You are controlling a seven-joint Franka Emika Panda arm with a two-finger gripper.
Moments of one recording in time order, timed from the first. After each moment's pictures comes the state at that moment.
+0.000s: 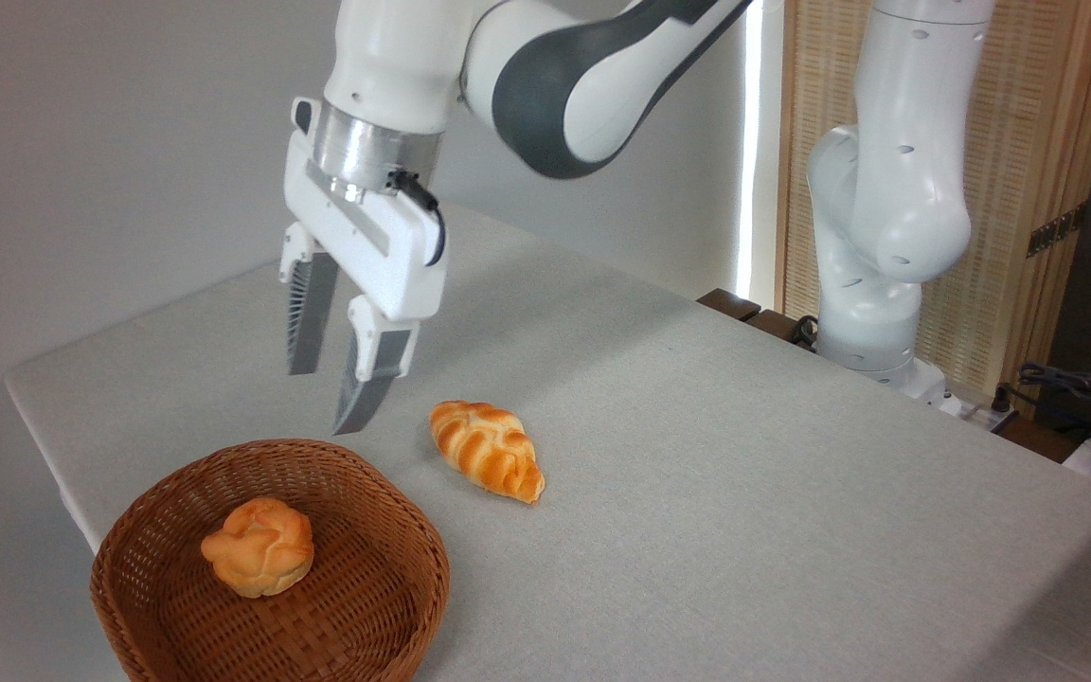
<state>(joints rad) -0.60 -0.16 0.42 -2.10 -0.09 2.36 0.72</state>
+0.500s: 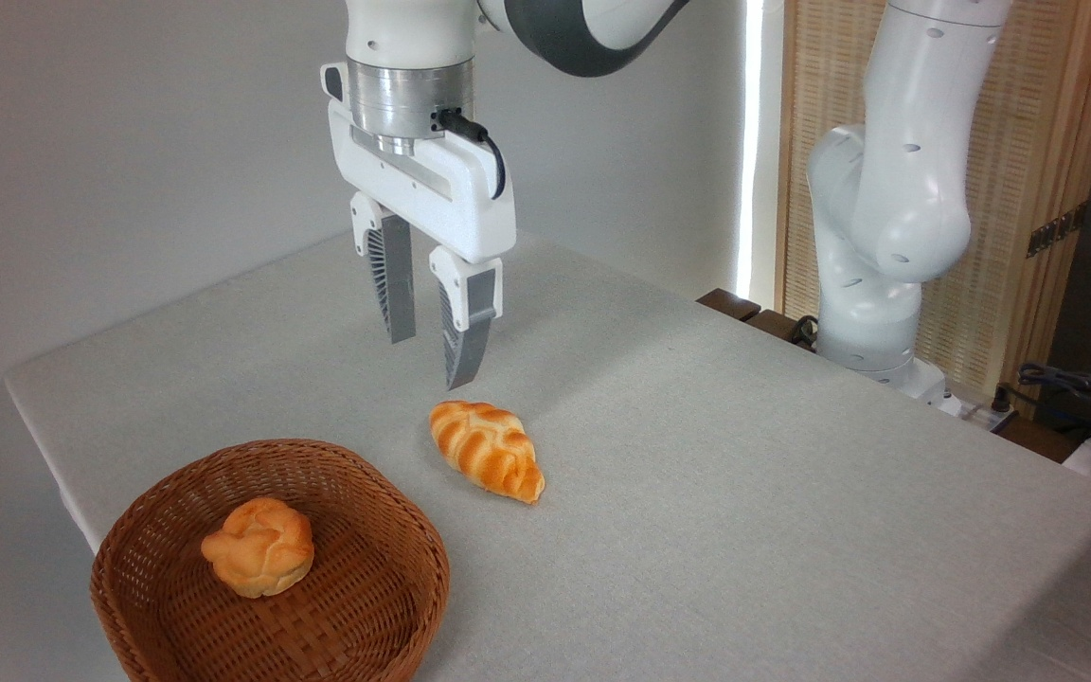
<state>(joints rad) -0.60 -0.22 0.43 -2.00 0.02 1.92 0.61</state>
